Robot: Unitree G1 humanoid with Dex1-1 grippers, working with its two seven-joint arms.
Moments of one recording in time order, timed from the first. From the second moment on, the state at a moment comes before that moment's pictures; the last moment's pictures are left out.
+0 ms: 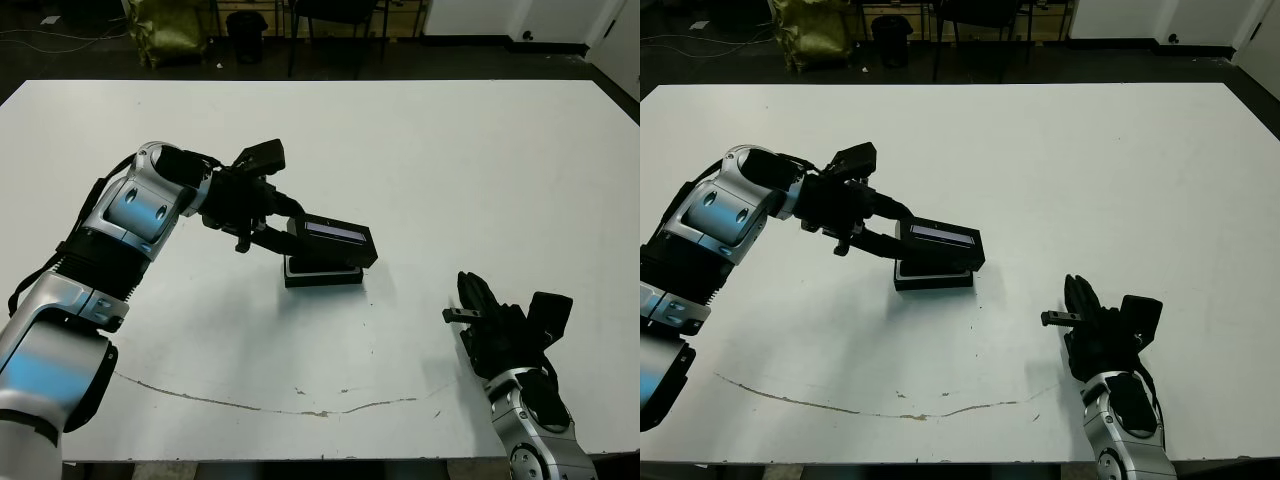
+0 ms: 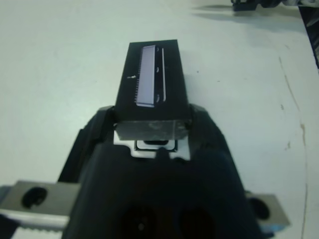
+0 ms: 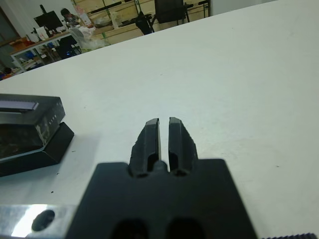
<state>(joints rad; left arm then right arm) -0.88 0.51 -0.39 0.44 -0.08 0.37 -1.34 0.20 -0.08 -0.08 -0.32 0.28 0.26 0.09</state>
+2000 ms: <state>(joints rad) -0.78 0.54 -0.45 0.16 0.01 0.51 -1.22 0.21 -0.07 -0.07 -0.34 0.28 0.28 0.05</state>
